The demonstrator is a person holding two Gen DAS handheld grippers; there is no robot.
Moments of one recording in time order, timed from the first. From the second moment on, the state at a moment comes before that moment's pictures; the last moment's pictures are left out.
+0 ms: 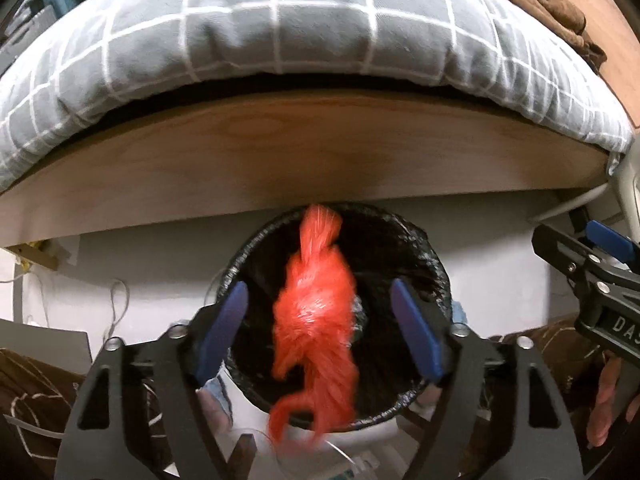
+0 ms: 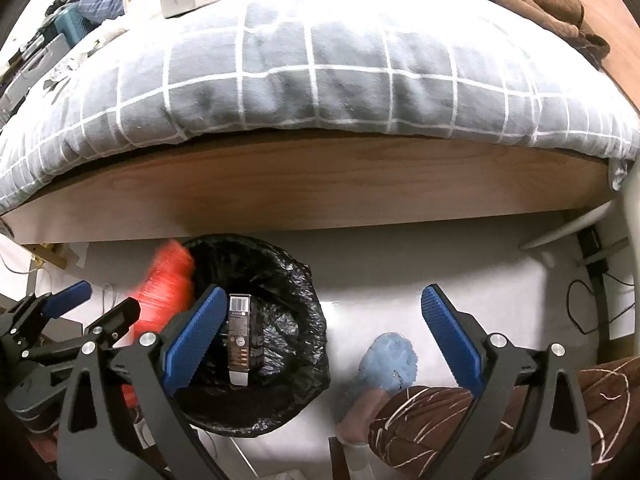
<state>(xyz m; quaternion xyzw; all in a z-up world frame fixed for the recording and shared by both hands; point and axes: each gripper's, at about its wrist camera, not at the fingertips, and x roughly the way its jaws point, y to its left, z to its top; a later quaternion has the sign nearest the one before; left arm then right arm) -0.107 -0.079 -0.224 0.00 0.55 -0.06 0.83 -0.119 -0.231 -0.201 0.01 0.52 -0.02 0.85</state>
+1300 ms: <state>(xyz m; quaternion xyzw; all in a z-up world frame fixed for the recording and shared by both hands) -0.074 0.012 -0.058 -0.03 0.40 0.04 0.92 -0.081 -0.161 -0.049 -0.03 0.34 0.03 0.94</state>
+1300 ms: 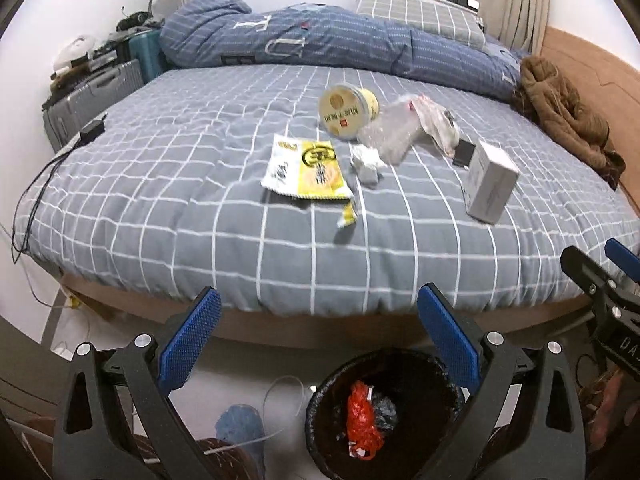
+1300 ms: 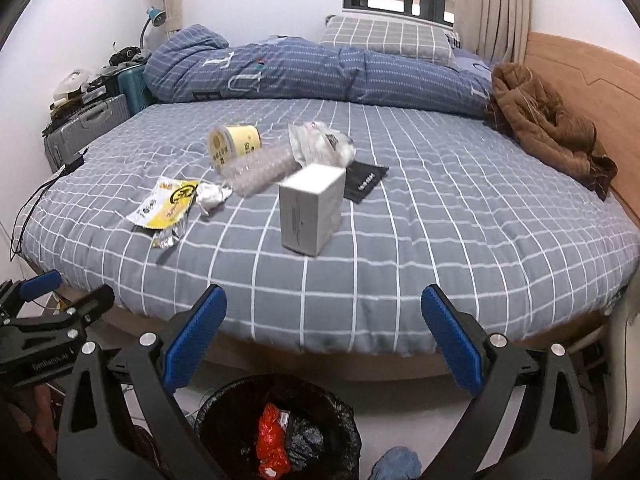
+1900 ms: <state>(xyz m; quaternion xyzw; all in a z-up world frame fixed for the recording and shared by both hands) 0.021 0.038 -0.058 -0.02 0.40 0.05 0.91 -0.004 -0.149 -0.049 -0.04 0.34 0.02 0.94</state>
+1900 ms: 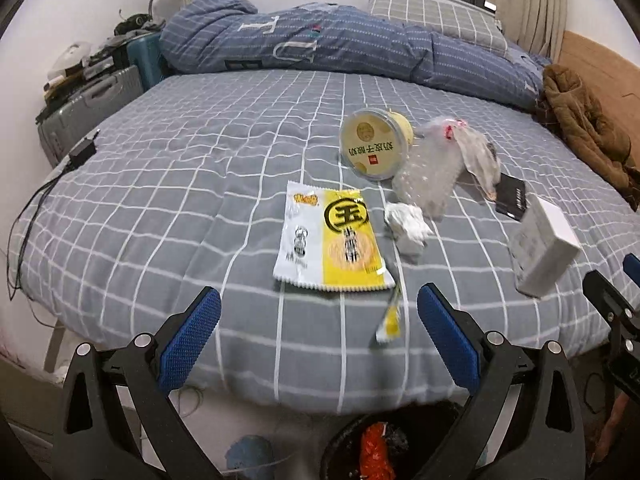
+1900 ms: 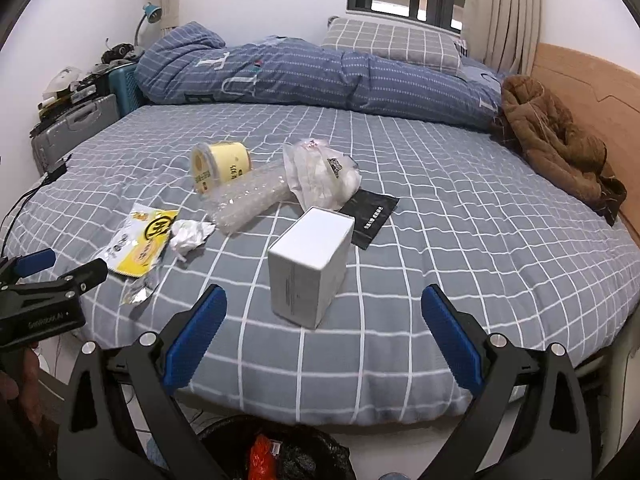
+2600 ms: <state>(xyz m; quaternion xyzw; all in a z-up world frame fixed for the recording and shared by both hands) 0.108 0.042 -0.098 0.00 0.44 0.05 0.90 0.065 -0.137 -0.076 -0.03 0.37 0.02 0.93</state>
